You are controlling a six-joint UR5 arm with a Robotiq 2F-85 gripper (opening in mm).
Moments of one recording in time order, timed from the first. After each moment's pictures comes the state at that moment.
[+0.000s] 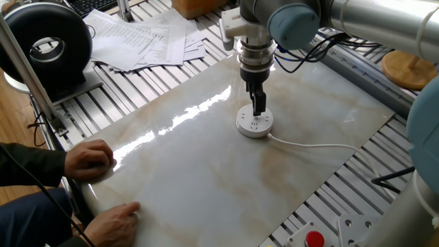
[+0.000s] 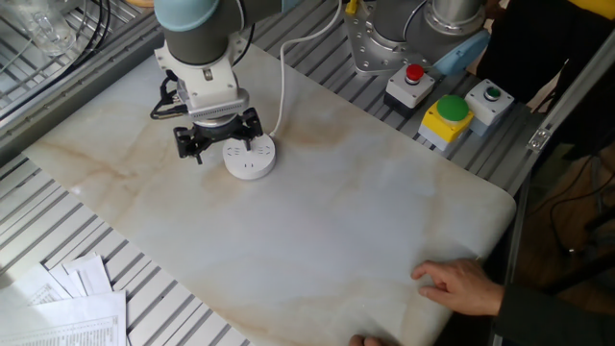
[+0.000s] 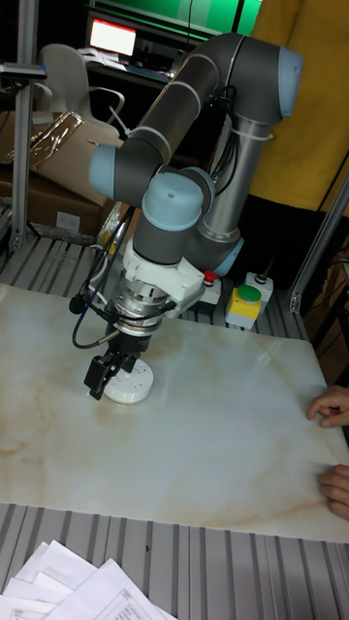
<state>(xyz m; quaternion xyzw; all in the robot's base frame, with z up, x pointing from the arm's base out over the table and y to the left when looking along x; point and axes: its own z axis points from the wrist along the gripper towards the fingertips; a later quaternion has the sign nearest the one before) 0.507 -0.067 0.021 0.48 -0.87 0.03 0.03</state>
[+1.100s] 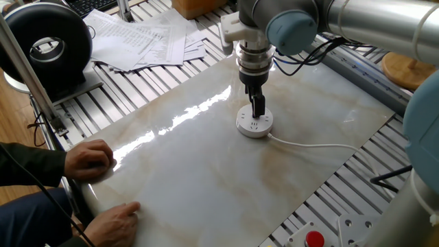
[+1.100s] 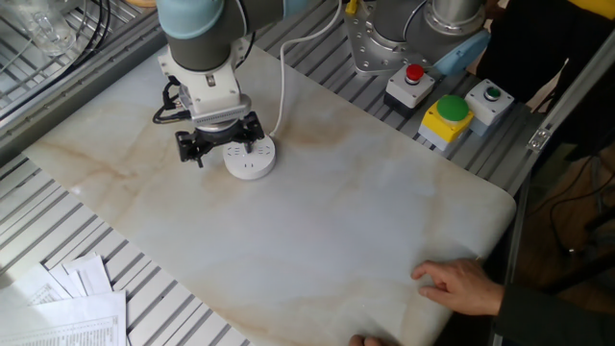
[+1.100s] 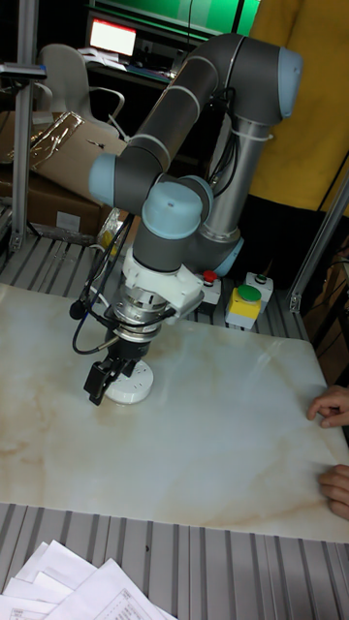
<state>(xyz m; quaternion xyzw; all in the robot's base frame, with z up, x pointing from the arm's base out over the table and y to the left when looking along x) 0.511 -0.066 0.007 0.49 -0.87 0.03 0.03</state>
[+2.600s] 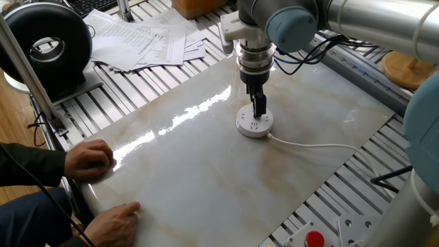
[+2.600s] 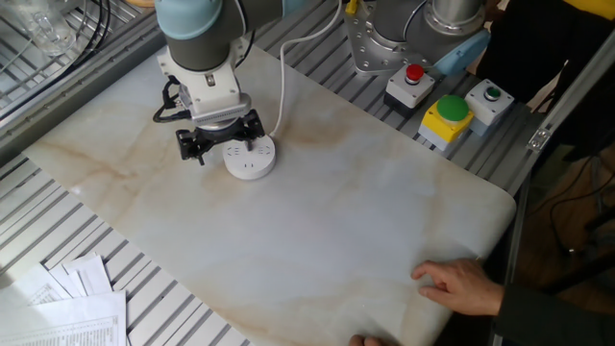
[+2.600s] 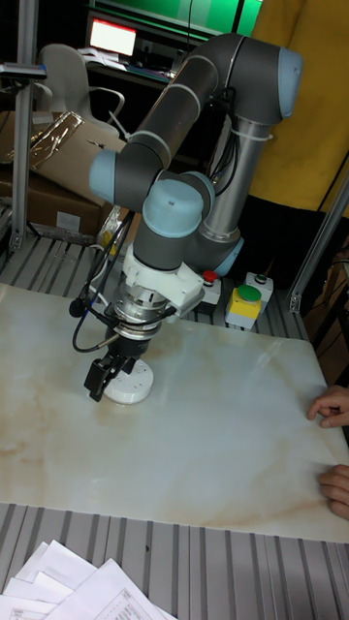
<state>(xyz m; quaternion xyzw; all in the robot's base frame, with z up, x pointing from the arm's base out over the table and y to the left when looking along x) 0.504 -0.068 0.016 0.49 -0.87 0.02 0.04</state>
